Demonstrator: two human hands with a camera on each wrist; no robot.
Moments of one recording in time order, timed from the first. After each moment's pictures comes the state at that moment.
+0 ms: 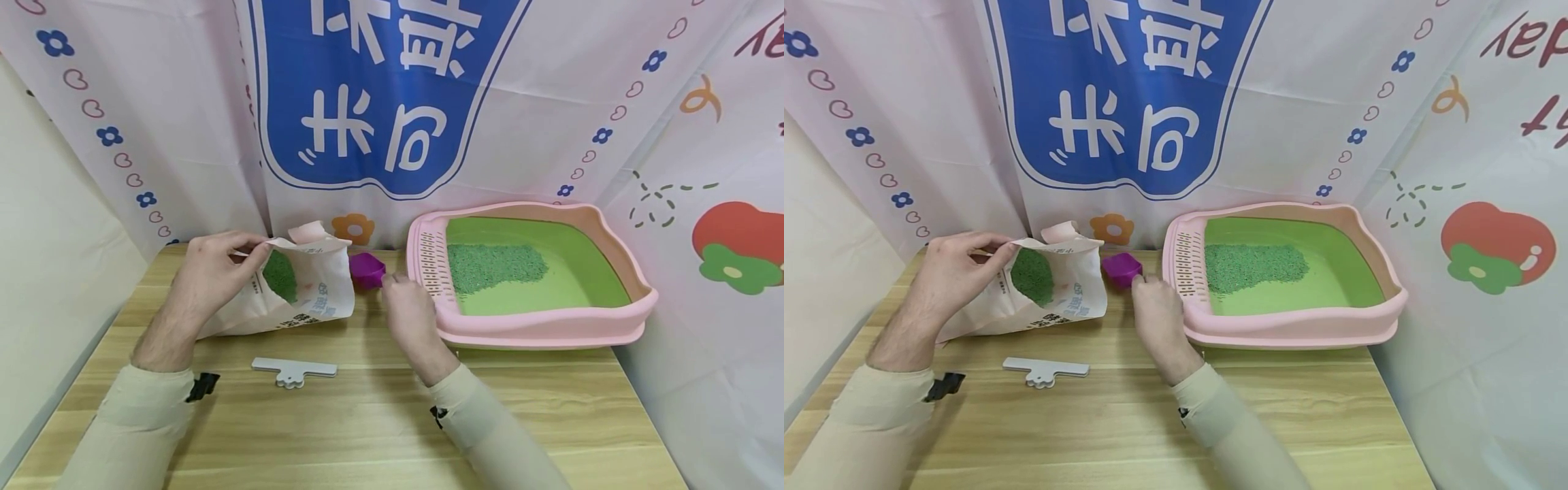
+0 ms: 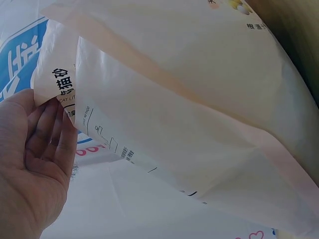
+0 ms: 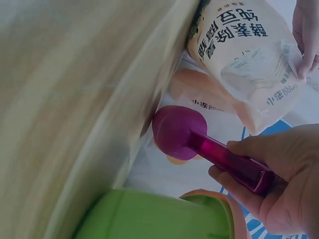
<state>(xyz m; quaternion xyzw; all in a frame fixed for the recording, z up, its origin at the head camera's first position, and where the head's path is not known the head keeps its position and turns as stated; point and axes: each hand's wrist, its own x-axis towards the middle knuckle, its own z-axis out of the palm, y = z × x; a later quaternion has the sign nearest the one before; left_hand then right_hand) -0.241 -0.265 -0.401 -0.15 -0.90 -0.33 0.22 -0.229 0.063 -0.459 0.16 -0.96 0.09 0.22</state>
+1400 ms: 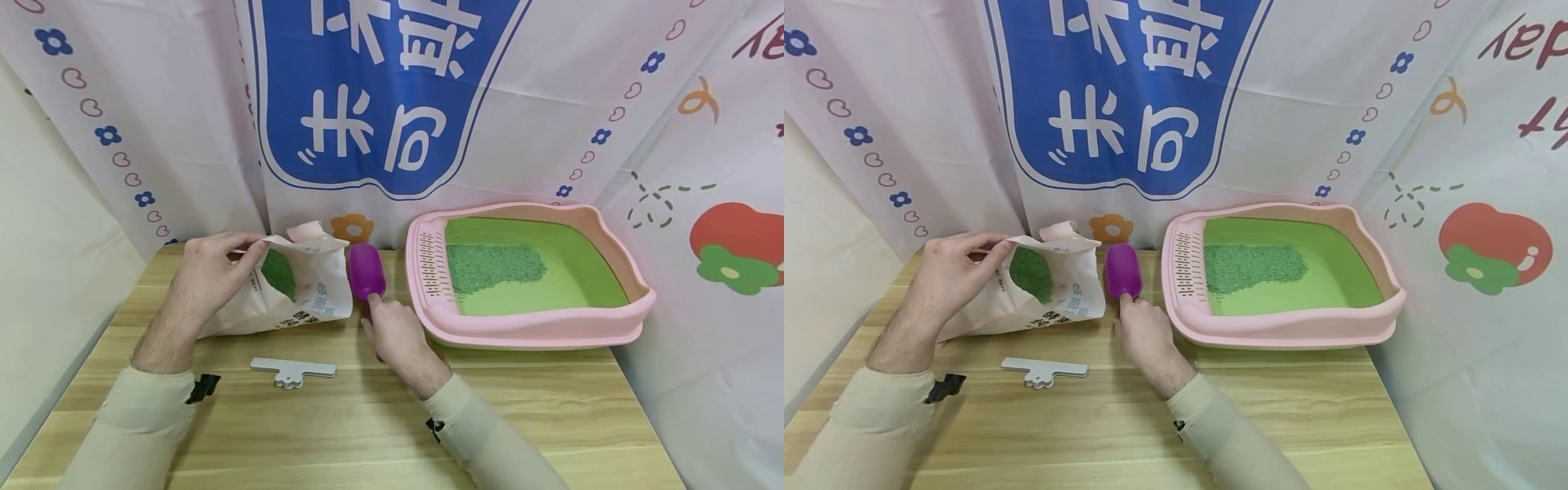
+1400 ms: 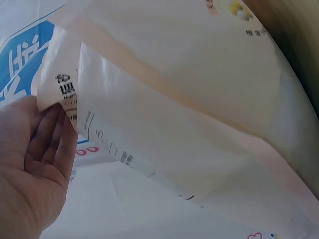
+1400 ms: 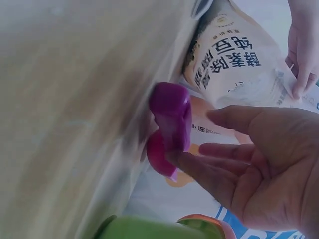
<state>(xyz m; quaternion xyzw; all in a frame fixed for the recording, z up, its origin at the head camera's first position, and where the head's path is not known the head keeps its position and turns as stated) -0.241 -0.264 -0.401 -0.14 -0.90 -0.33 0.24 -0.210 0.051 -0.477 0.18 -0.97 0.12 0.07</state>
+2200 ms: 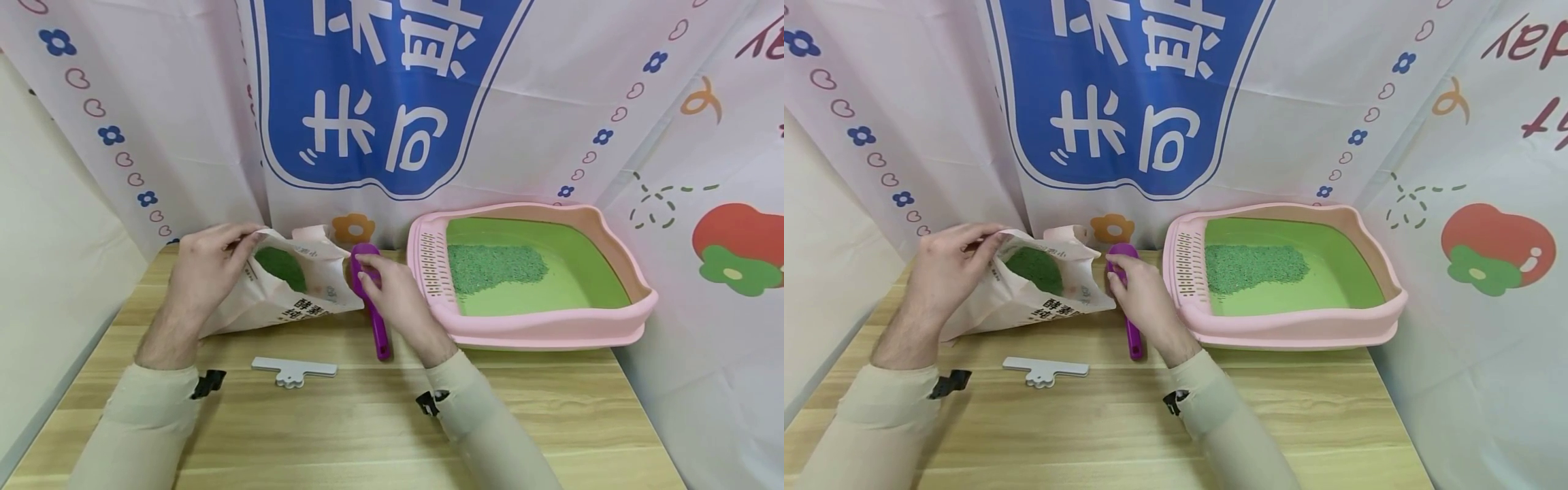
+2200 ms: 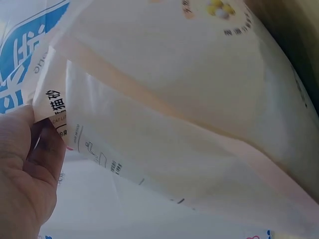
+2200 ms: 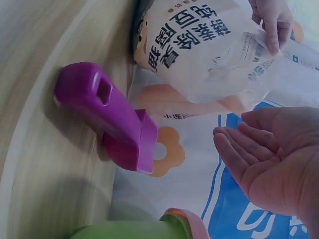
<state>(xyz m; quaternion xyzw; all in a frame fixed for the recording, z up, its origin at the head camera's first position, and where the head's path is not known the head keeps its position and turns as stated) -0.244 -0.264 -0.398 -0.16 -0.88 -0.32 0.33 -0.248 0.053 -0.428 0.17 -0.91 0.38 0.06</state>
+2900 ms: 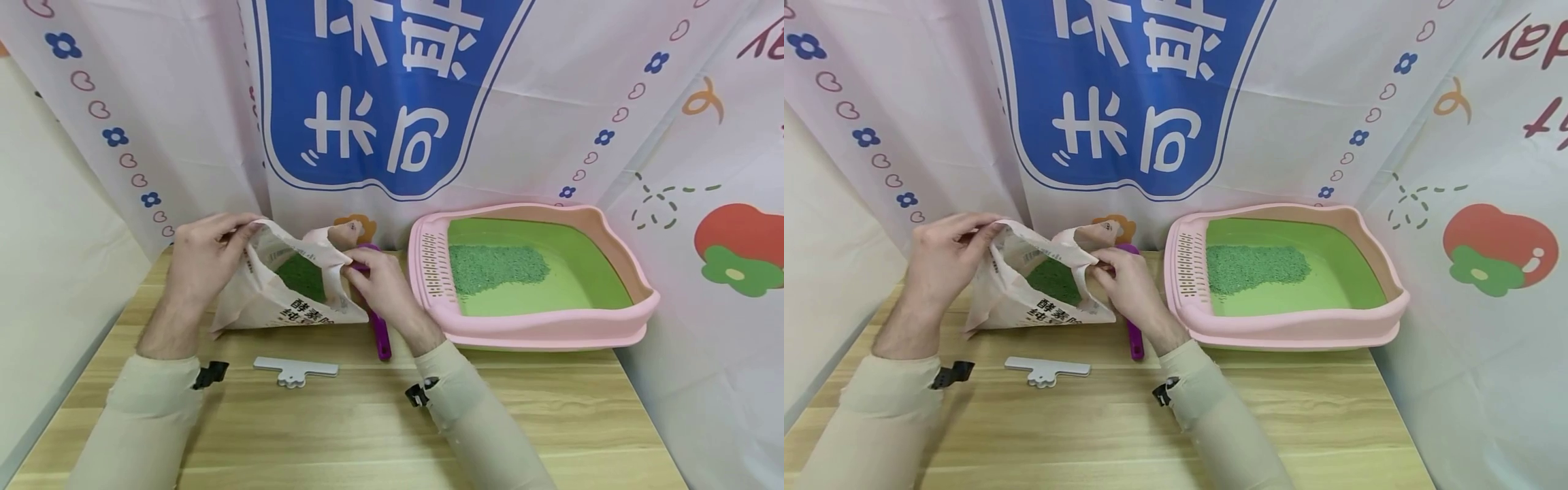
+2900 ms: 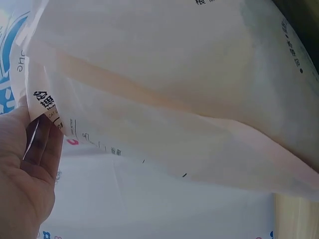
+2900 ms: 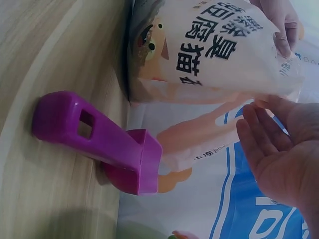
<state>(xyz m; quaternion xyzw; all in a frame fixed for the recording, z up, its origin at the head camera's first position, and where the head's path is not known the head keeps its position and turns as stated) -0.250 -0.265 -0.387 -0.16 -0.85 -0.33 0.36 -0.262 0.036 -0.425 0.24 -0.86 0.43 0.10</state>
